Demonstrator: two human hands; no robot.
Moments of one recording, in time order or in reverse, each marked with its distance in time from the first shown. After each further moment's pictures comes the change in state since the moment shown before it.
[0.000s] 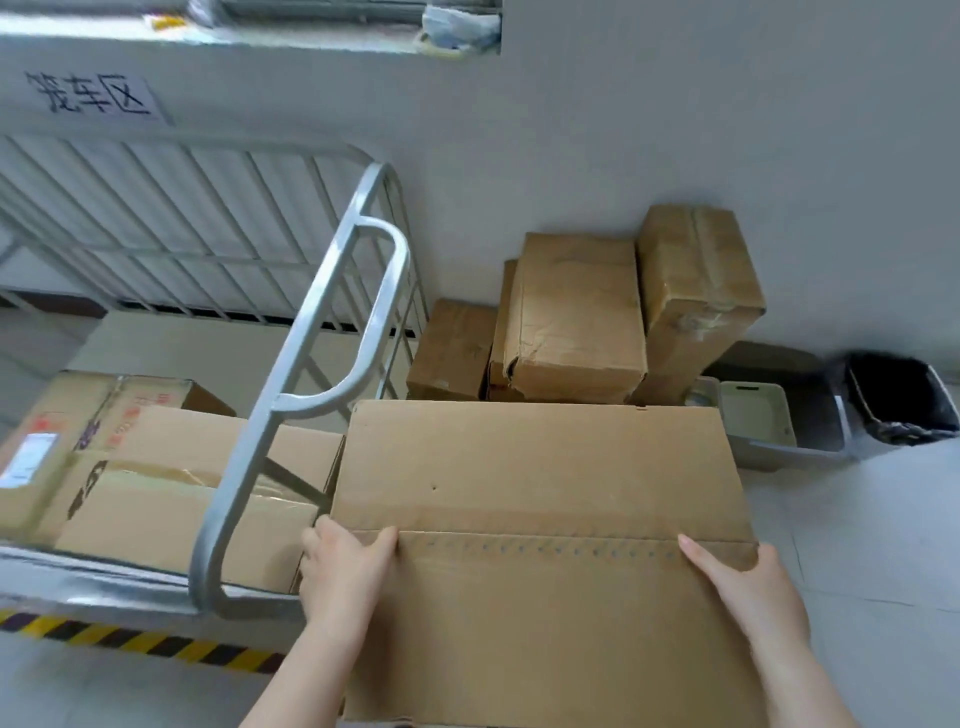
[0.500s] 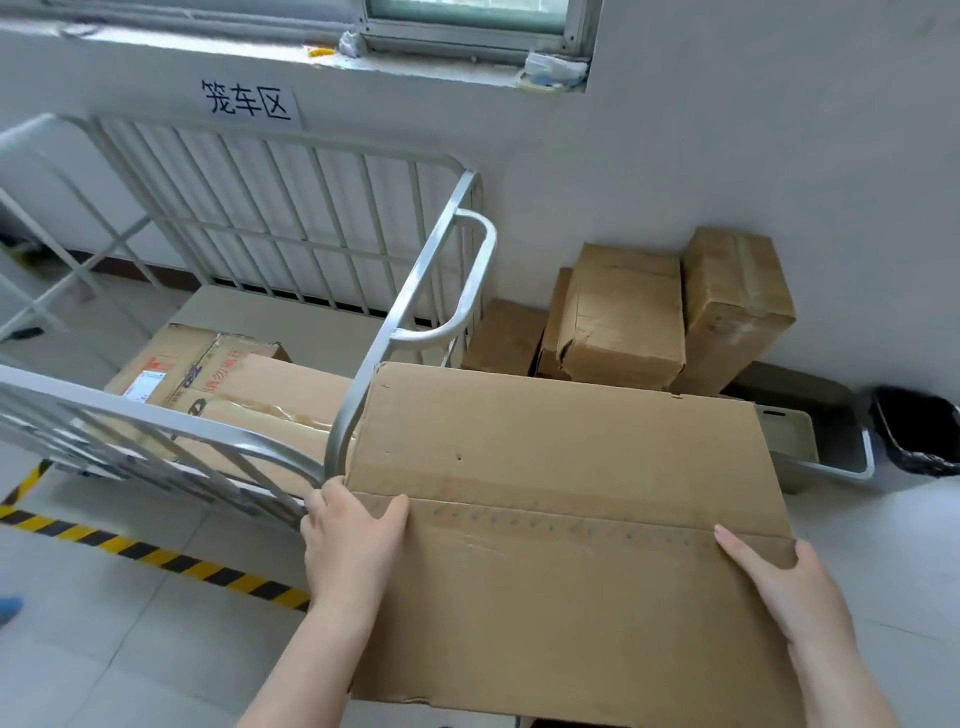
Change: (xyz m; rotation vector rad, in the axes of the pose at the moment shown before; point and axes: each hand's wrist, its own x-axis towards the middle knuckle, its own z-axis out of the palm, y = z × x) left_hand -0.099 -0.110 -0.091 -0.180 0.165 0.095; right_hand -0.128 0.044 -0.014 0.046 0.026 -0.131
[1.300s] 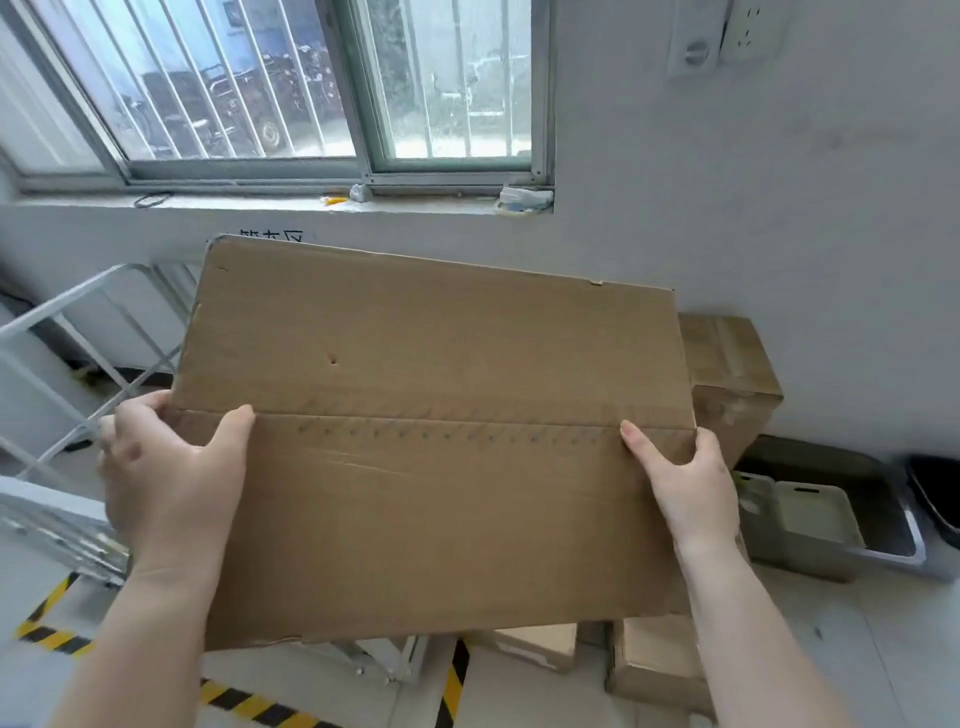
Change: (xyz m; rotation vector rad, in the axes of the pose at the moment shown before) left_hand 0.015 0.109 -0.133 -0.265 0.625 0.271; right_hand 0.000 -0.168 -0.008 0.330 0.047 -0.445
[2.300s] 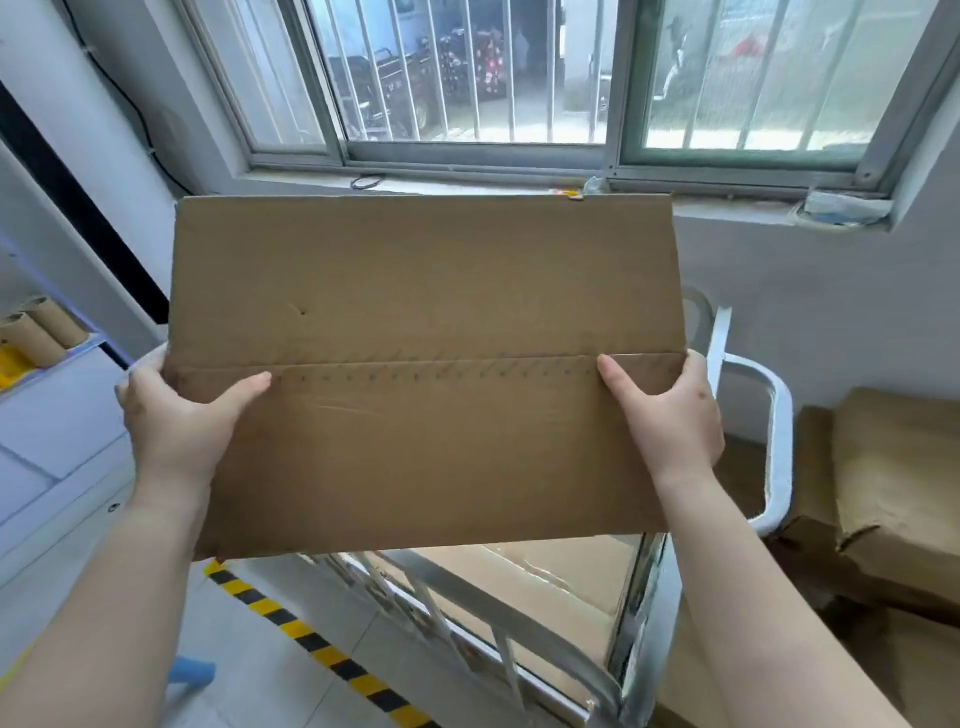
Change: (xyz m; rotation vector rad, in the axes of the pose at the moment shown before) left_hand 0.358 -0.239 -0.100 -0.218 0.071 -0.104; right_hand -0.091 -0.226 0.389 0.001 -0.153 -0.305
